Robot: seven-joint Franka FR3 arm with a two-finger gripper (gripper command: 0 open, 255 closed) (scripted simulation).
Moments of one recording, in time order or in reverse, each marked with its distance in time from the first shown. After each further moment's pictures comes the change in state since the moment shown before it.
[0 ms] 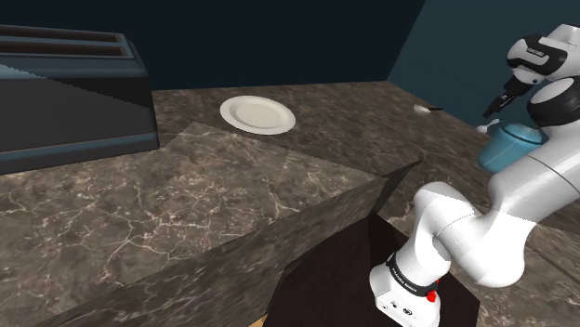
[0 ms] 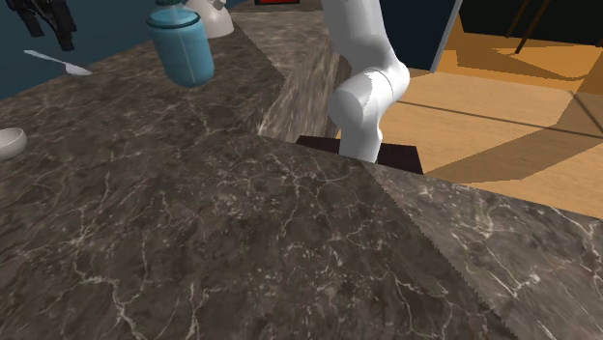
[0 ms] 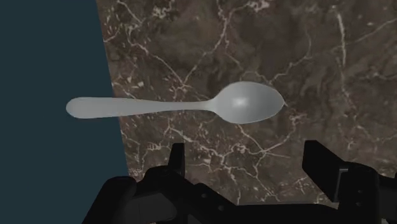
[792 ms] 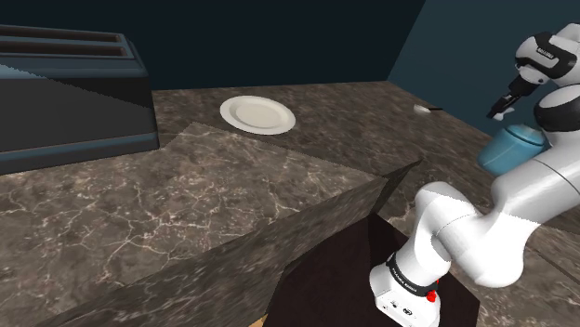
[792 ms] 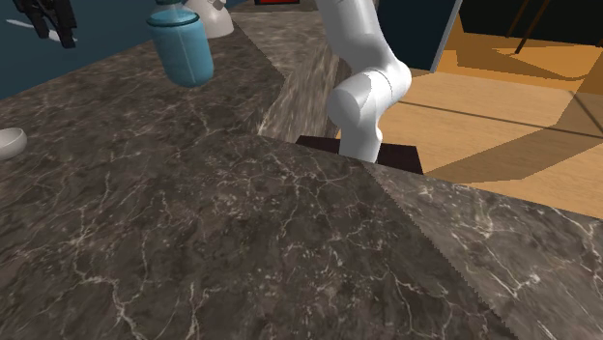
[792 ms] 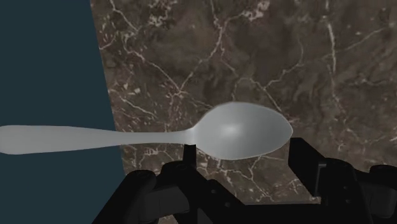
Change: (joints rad) arm -0.055 -0.094 0.134 0.082 -0.090 -0.100 0.021
